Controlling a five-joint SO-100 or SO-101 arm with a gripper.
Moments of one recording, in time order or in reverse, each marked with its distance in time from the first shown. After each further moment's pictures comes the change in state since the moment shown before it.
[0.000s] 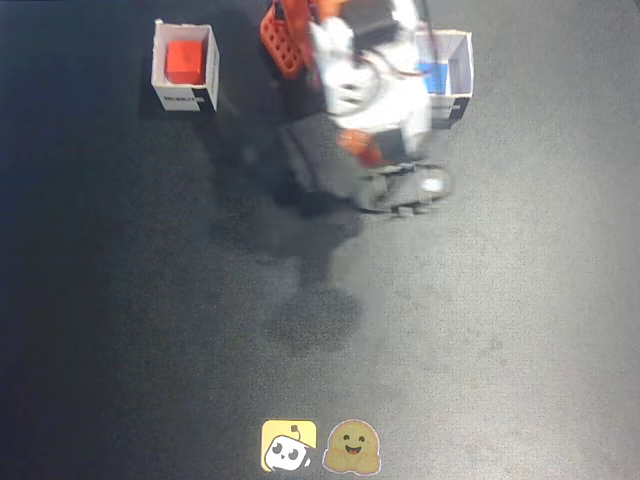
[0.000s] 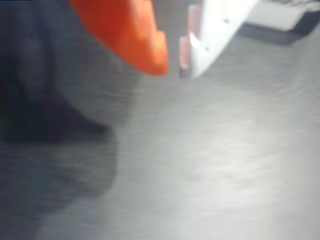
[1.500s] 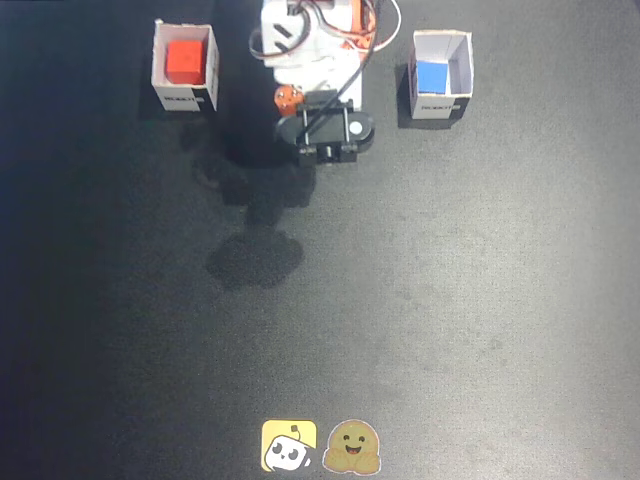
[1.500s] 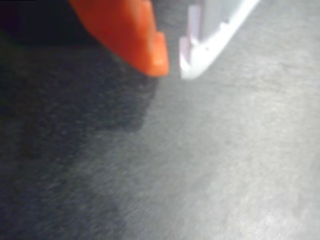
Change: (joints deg) arm 17.8 40.4 30.9 -4.2 -14.5
